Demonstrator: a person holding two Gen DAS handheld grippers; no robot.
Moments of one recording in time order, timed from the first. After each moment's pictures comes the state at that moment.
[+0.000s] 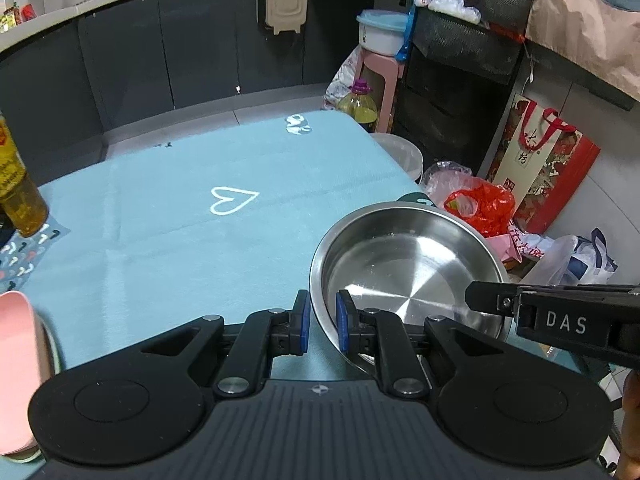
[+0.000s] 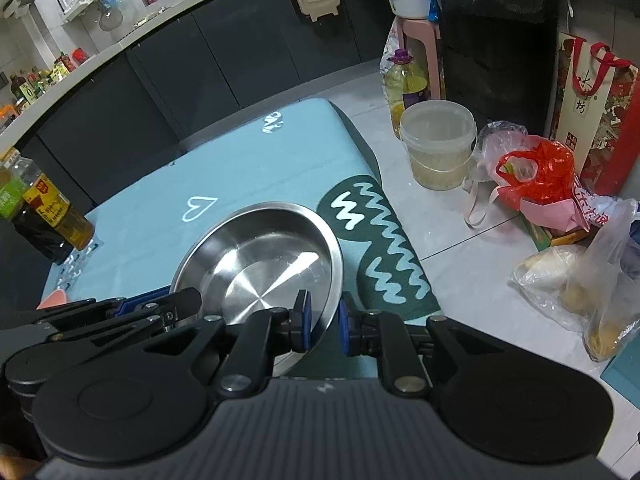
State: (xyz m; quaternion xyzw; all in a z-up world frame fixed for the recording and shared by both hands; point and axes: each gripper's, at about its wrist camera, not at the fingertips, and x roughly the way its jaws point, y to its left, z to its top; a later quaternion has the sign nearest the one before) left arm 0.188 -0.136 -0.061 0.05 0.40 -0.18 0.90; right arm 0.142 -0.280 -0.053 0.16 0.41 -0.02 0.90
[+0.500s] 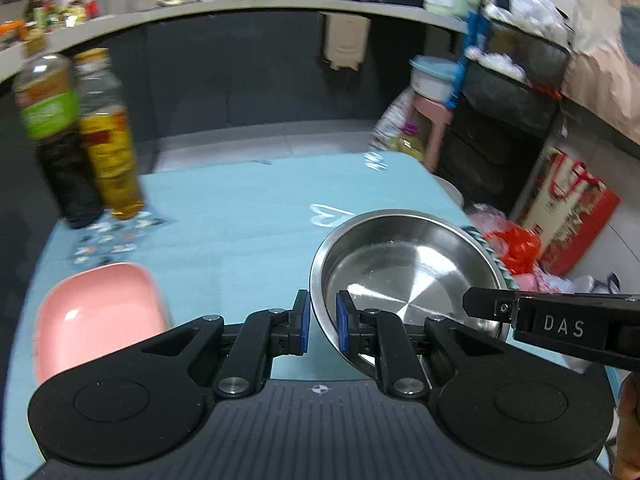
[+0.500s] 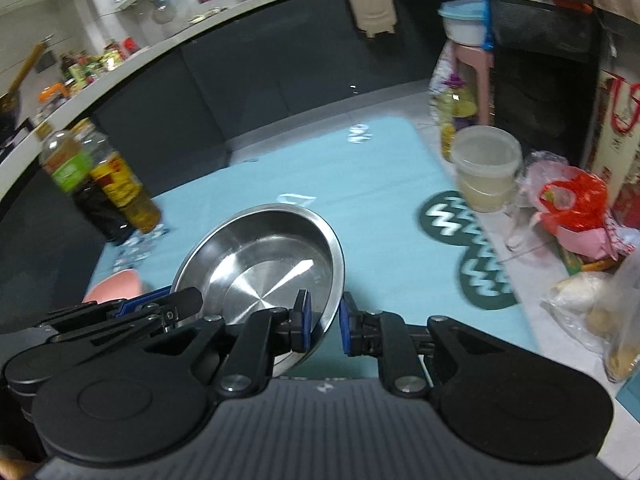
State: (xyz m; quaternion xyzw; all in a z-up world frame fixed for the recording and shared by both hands) left arm 0.147 -0.046 -0.023 0.01 0.36 -0.11 0.93; right arm 0.132 -0.203 -0.023 0.13 0.39 0.05 0.91
